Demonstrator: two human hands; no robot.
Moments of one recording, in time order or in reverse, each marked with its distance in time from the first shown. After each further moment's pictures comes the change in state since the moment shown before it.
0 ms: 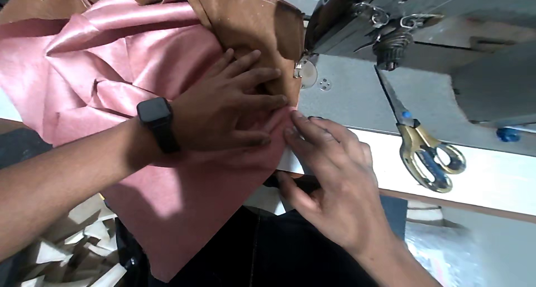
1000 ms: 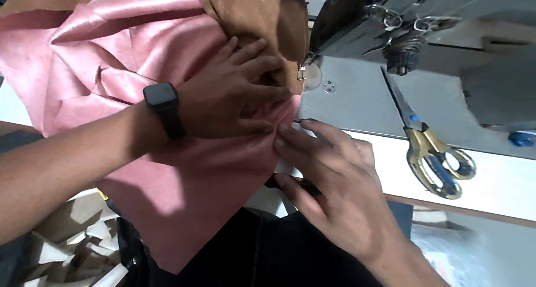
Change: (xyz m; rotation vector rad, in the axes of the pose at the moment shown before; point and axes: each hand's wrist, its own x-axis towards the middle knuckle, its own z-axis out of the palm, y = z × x) left_hand 0.017 -0.019 -0.005 0.045 -0.022 0.033; right_hand 0.008 0.001 -0.003 0.048 -0.038 -0.115
